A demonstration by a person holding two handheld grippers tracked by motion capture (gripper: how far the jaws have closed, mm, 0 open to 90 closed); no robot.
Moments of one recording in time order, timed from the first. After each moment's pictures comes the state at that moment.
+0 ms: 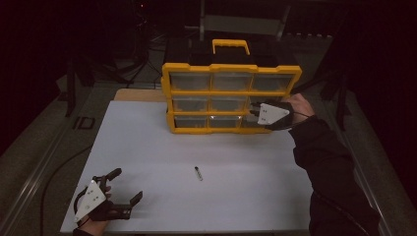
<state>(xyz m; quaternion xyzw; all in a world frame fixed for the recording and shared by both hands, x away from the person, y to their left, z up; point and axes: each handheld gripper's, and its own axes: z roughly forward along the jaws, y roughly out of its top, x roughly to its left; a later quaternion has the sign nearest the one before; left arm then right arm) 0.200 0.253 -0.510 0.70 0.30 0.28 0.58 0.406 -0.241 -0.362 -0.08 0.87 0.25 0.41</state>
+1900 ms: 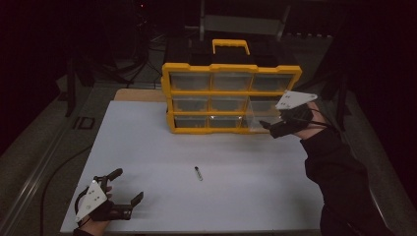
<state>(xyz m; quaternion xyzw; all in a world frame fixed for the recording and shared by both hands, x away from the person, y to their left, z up) 0.201 0.251 -0.510 0.71 0.30 0.28 0.58 0.377 -0.269 -0.327 0.22 0.86 0.35 0.31</state>
